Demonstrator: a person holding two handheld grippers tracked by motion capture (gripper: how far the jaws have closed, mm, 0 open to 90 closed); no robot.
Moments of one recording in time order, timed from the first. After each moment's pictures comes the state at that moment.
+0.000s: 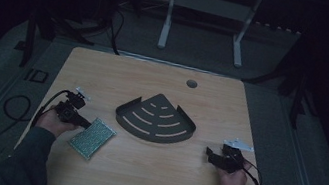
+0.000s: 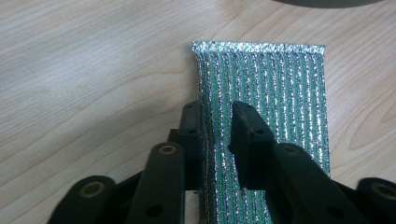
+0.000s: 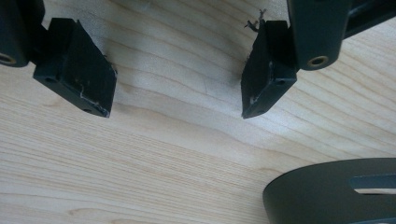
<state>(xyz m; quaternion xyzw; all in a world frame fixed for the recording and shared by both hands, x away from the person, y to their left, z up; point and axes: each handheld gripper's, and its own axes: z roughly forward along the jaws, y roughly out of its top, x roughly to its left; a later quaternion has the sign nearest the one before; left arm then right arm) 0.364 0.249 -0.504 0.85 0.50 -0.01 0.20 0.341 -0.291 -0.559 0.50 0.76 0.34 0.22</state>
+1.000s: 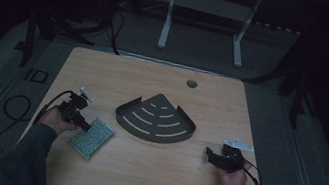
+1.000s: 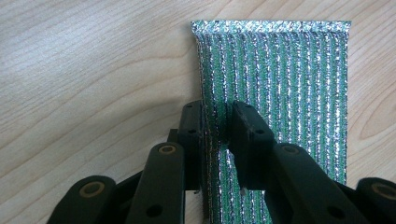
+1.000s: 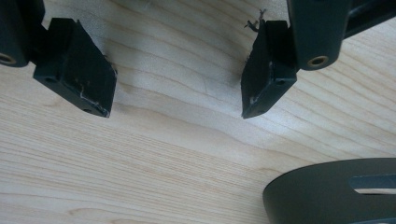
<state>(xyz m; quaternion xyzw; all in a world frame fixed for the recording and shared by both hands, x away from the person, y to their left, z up) 0.376 0.248 -0.515 0.85 0.50 -0.05 0.17 0.341 -0.291 -0.559 0.50 0.76 0.33 0.22</state>
